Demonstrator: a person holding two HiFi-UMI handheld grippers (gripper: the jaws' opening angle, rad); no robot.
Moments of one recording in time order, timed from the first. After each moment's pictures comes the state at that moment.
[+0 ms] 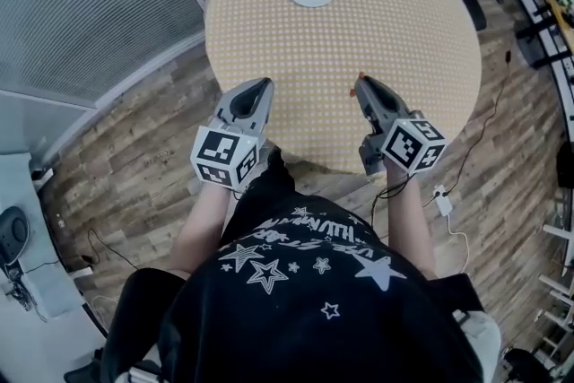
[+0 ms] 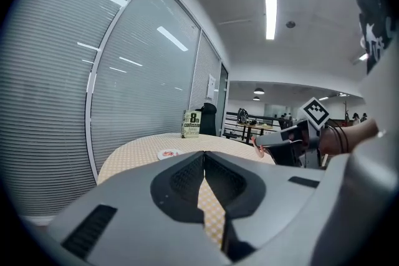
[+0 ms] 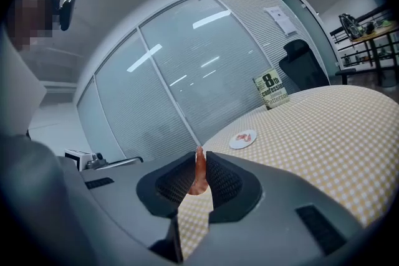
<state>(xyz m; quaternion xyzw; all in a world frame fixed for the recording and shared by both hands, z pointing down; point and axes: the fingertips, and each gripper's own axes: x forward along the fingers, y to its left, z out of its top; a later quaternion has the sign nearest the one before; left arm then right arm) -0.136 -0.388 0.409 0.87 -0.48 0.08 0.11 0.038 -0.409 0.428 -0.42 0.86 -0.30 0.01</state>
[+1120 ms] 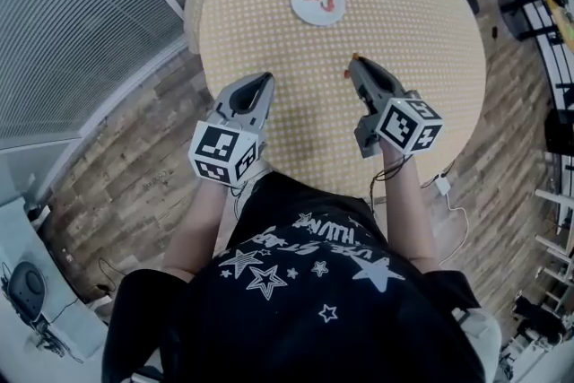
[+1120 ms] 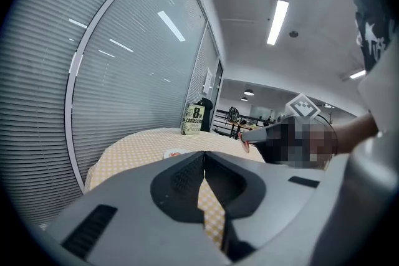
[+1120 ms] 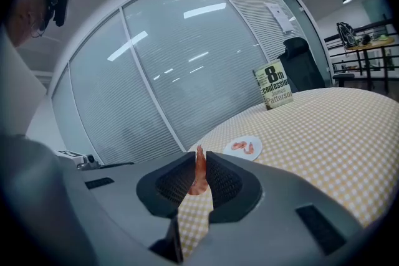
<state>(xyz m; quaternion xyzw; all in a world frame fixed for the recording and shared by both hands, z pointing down) -0.200 -0.523 0.441 0.90 -0.41 0.07 0.15 -0.039 -0.550 0.448 -0.48 0.82 -0.30 -0.03</state>
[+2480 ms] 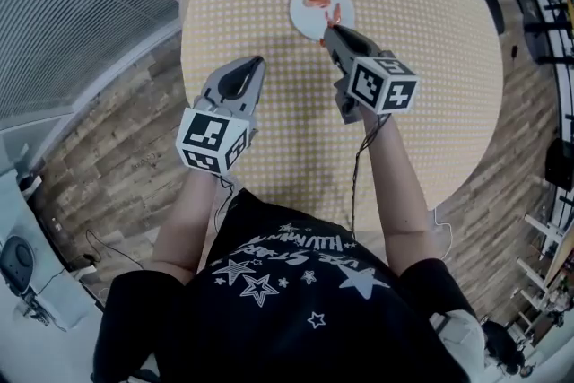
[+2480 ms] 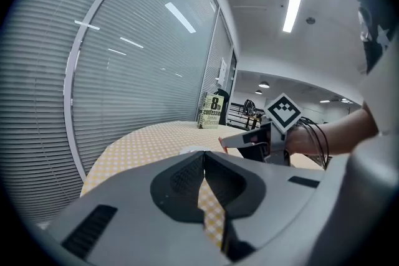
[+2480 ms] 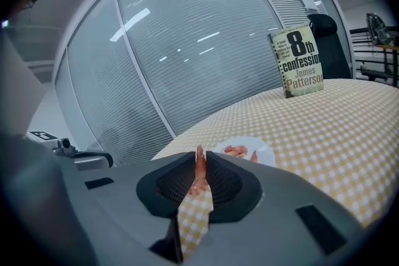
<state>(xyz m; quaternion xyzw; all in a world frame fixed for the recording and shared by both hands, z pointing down) -0.180 -0.627 0.487 0.87 -0.46 0.11 0.16 -0.059 -0.704 0.531 -0.42 0.85 -0.31 -0.11</state>
